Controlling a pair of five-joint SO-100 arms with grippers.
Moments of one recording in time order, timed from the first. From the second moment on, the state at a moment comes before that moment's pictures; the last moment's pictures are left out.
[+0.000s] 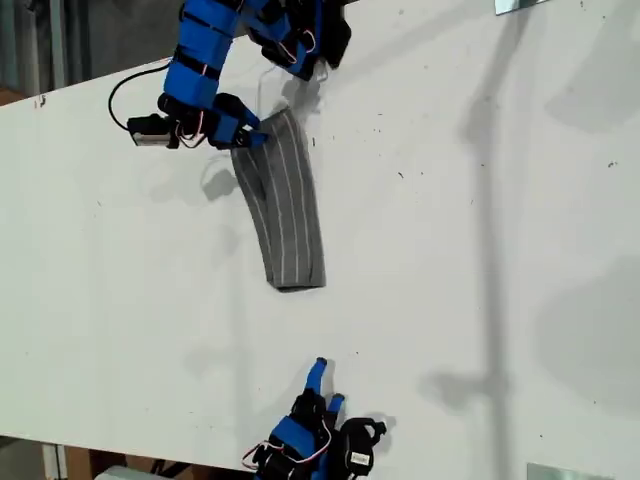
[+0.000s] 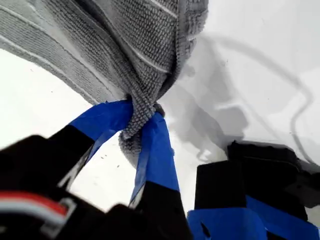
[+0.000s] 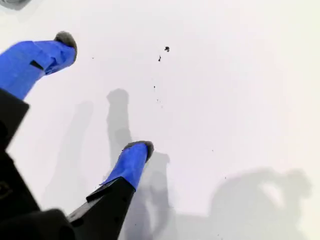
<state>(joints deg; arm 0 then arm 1) 12.6 165.1 162.1 73.8 -121.7 32.5 109.5 113.2 93.7 57.9</state>
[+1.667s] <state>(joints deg) 10.3 190.4 178.4 69.5 -116.2 10.8 65.3 54.3 66.8 31.6</state>
